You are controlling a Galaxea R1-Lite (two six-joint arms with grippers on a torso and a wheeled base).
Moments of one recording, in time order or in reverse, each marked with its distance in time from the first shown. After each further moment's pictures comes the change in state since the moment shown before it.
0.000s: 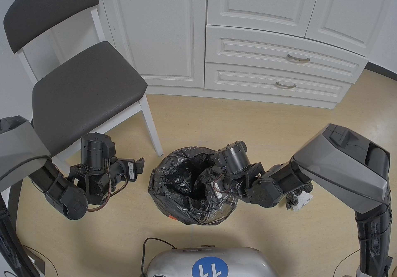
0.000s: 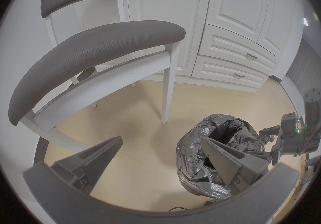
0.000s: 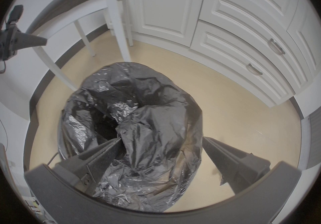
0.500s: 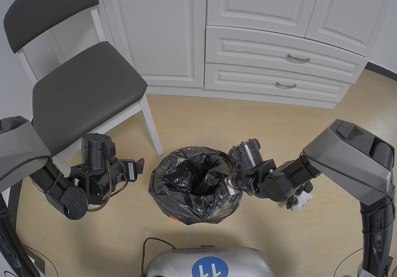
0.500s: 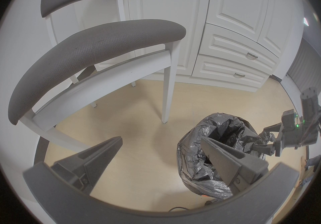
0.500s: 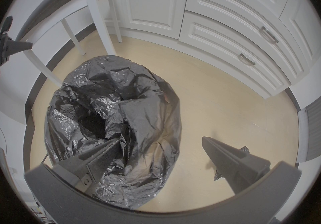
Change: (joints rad) left arm 0.001 0.005 -0.001 0.000 0.000 0.000; right arm -0.074 -0.021 0.056 -0.006 0.011 0.014
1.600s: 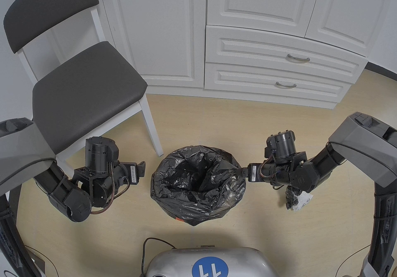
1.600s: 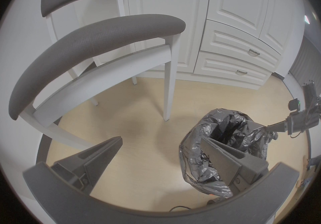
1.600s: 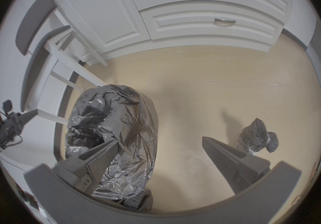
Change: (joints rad) left arm -0.014 0.023 0.003 -0.006 0.028 -0.006; right arm -0.194 -0.067 0.156 -0.154 0.328 0.282
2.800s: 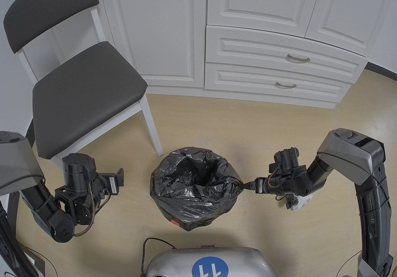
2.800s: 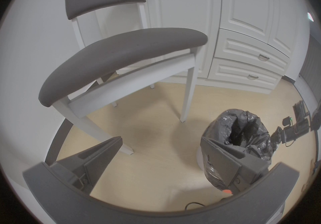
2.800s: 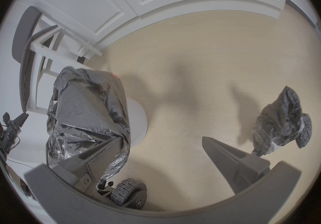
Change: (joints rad) left arm 0.046 -0.054 0.278 -0.286 0.102 0.019; right arm -0.147 0.243 -0.081 -0.041 0.253 -0.037
